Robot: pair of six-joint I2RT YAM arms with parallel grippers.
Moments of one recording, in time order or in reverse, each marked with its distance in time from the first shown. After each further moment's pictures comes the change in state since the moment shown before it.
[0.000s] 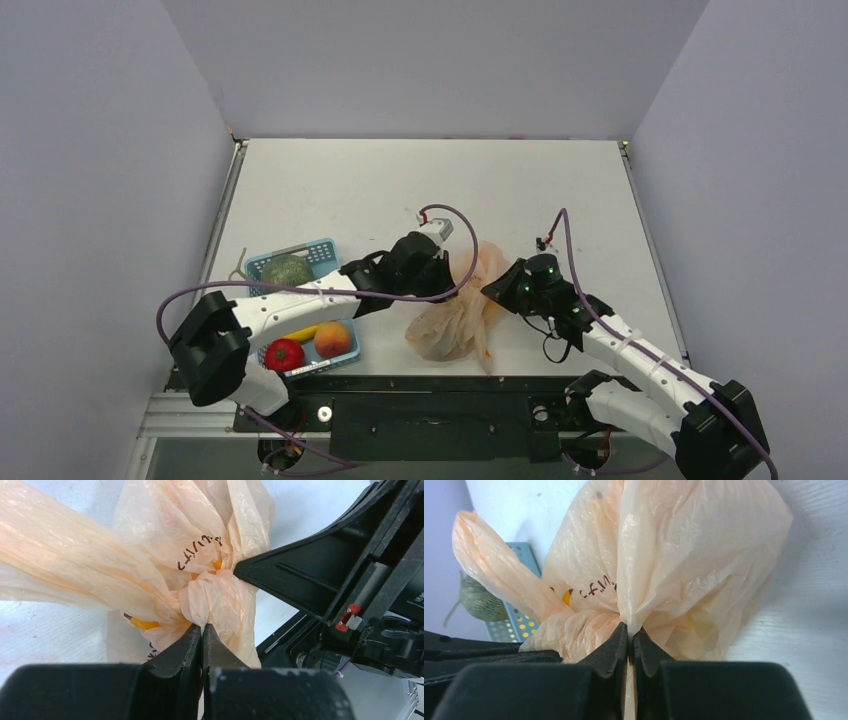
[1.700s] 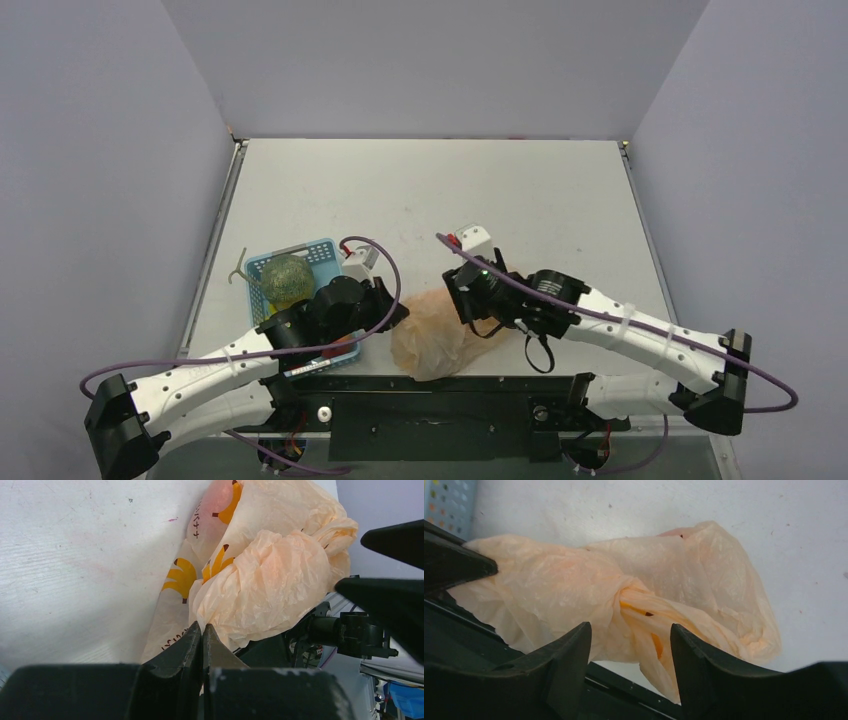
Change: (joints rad) left arm 0.010 -0.623 -0.443 -0.024 -0.133 -0.173; right arm 0.504 0.162 0.611 -0.615 0.460 -0.608
